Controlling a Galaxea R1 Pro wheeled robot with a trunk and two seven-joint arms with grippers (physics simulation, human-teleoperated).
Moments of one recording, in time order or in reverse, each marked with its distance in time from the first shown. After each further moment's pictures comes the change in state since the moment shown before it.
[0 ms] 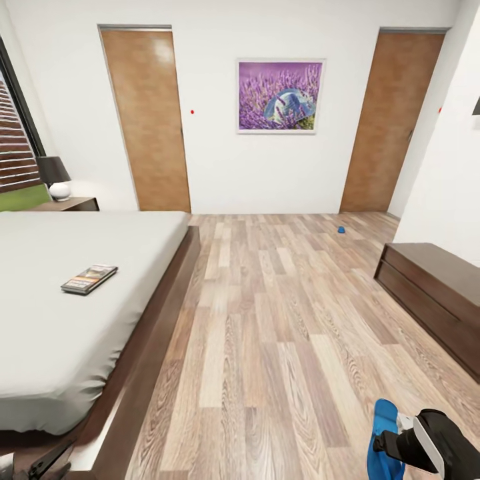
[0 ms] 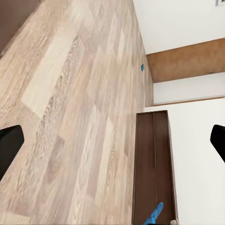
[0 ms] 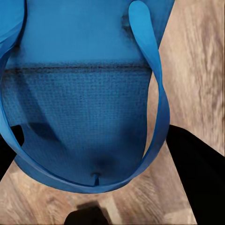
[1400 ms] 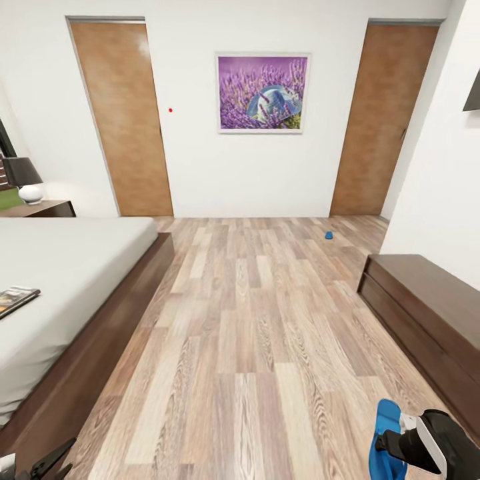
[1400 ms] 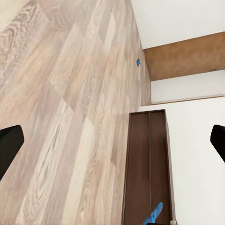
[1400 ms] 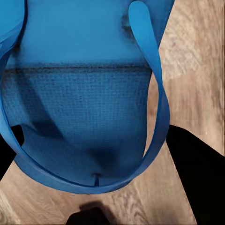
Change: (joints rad) left arm 0.000 -0.006 -0.001 0.000 -0.001 0.000 0.000; right arm 0.000 -0.002 -0.033 0.000 0.010 0.001 0.001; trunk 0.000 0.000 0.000
